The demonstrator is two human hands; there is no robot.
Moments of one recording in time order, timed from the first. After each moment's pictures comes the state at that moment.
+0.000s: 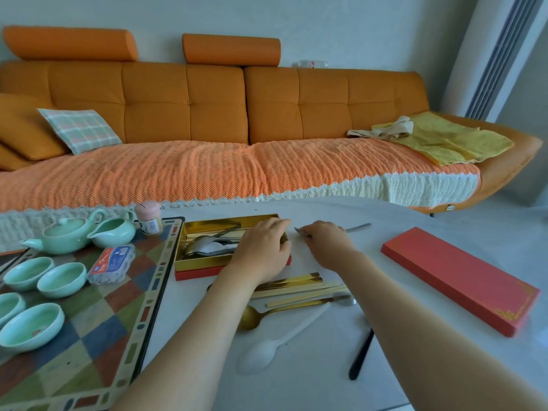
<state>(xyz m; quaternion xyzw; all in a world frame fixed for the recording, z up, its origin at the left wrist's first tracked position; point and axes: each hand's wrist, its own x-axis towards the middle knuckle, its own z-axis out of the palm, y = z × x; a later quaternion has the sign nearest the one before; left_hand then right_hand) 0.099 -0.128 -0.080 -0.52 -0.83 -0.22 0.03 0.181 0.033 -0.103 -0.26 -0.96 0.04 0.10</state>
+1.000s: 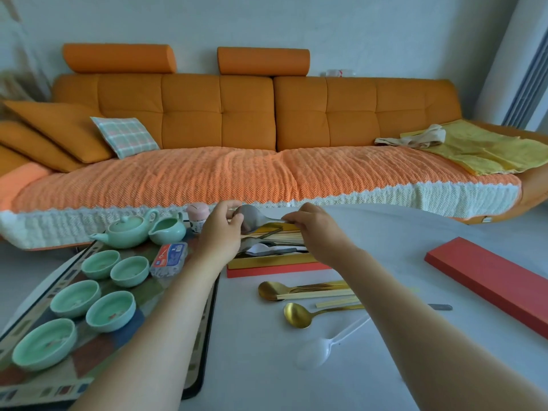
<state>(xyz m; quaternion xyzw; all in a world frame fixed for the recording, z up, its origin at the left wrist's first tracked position) 0.016 -0.236 -0.054 -0.26 -0.80 -0.54 0.02 0.131 -0.058 -0.063 -0.08 -0.95 0.17 0.25</state>
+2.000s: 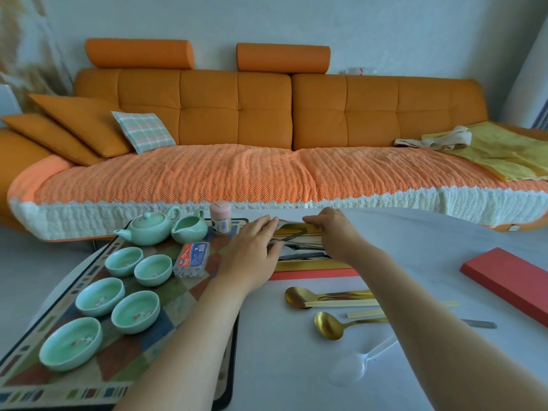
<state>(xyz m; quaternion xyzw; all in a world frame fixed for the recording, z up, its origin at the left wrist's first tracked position) 0.008 -0.247 -0.091 -0.45 -0.85 -0.25 0.13 0.089 -0.048 -0.074 -0.17 -0.96 0.16 0.17</state>
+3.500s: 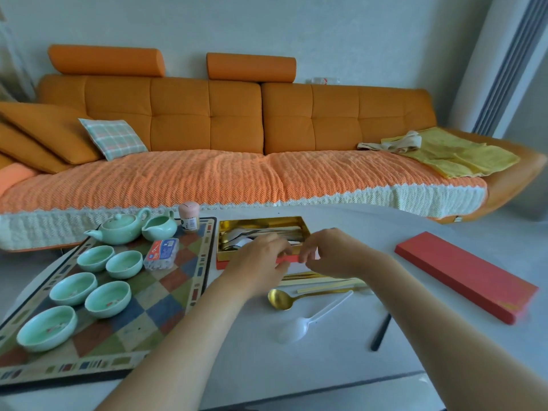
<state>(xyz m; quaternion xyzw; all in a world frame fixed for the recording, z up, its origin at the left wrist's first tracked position) 0.105 -0.225 -0.067 -0.54 -0.81 -0.22 0.05 0.221 -0.066 -0.034 -0.12 -0.98 0.14 0.04</state>
